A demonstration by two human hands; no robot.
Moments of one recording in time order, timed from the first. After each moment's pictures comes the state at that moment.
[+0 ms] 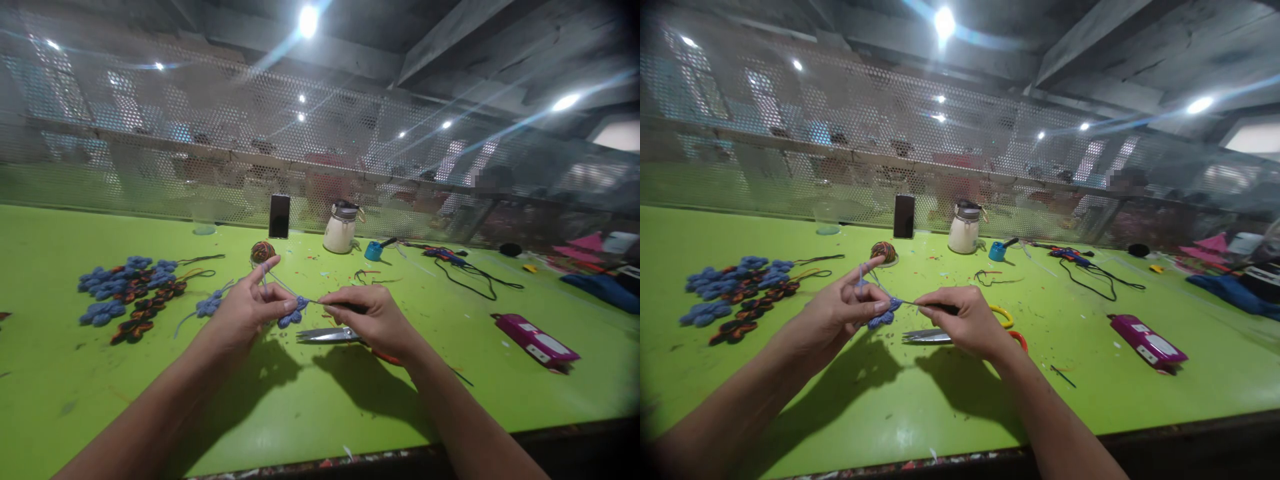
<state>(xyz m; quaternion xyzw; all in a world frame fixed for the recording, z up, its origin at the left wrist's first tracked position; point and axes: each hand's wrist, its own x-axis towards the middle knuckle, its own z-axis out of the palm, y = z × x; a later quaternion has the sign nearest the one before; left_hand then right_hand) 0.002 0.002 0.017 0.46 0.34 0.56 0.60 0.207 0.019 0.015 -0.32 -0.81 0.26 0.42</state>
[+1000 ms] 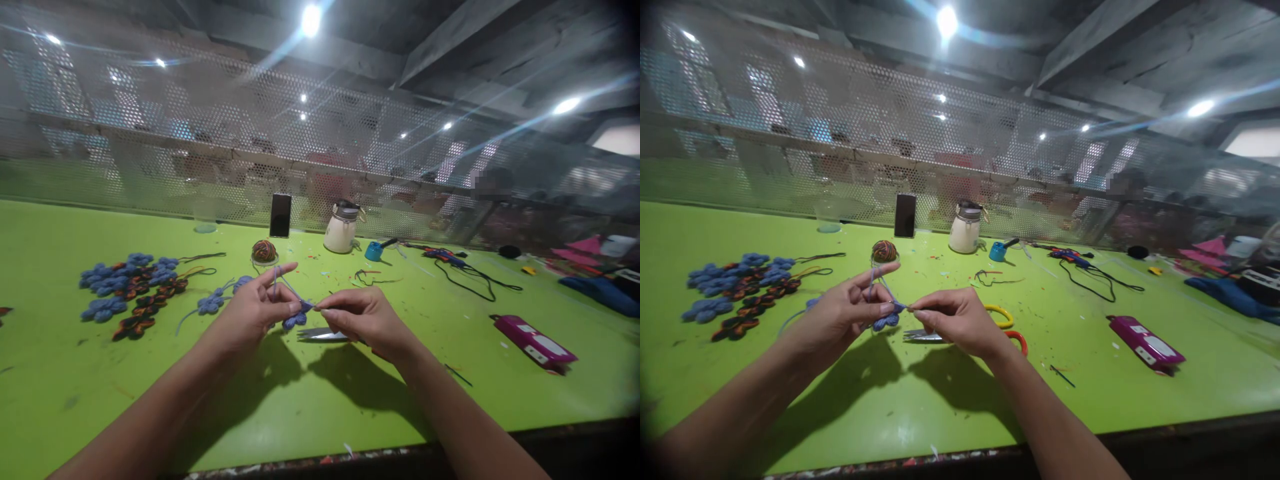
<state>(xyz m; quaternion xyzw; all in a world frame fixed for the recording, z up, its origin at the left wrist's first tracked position) 0.003 0.004 0.016 0.48 0.34 0.52 0.62 0.200 0.017 0.009 -0.33 -0.70 0.49 0.40</state>
